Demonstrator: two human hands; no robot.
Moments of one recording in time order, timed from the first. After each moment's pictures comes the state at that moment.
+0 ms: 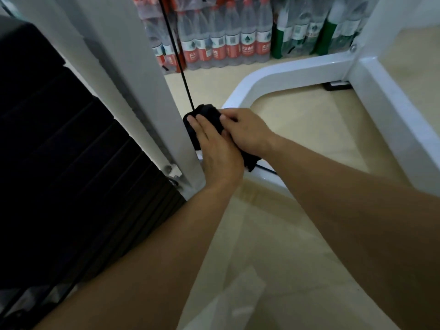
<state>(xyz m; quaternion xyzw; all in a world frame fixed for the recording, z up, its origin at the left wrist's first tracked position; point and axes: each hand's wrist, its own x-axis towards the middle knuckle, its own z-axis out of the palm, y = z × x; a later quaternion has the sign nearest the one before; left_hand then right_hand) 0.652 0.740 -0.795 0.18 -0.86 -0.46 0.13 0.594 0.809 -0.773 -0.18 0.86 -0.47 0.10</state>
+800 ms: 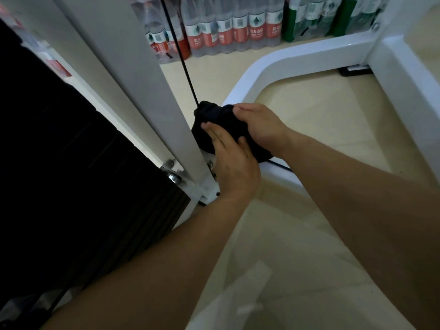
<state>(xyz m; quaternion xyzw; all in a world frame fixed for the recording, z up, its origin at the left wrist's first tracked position) 0.662 0.754 -0.828 0.19 -0.88 -0.41 0.13 0.590 0.818 -0.785 -0.10 0.80 -0.57 0.17</state>
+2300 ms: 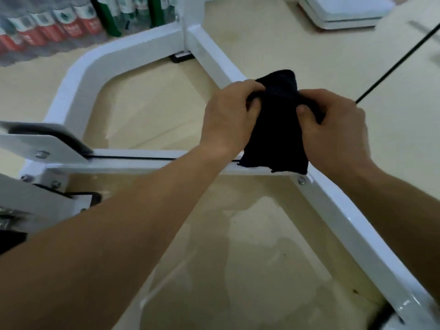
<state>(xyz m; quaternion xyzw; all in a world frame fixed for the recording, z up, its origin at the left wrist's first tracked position) 0.695 0.992 -0.749 -0.26 -0.84 -0.47 0.05 0.801 1.114 -0.703 0.22 0.91 -0.31 -0.17</state>
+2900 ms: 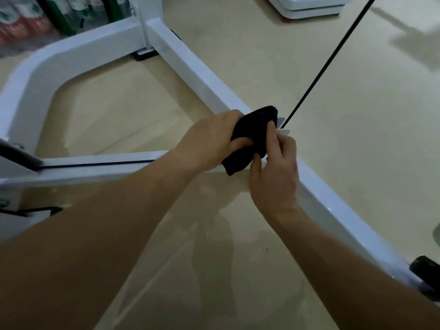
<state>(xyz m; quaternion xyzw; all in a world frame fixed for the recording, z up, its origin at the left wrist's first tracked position) 0.700 1.019 -0.803 -0.45 -0.85 -0.25 -0.08 0.841 1.104 -0.828 0.25 0.89 -0.25 -0.29</state>
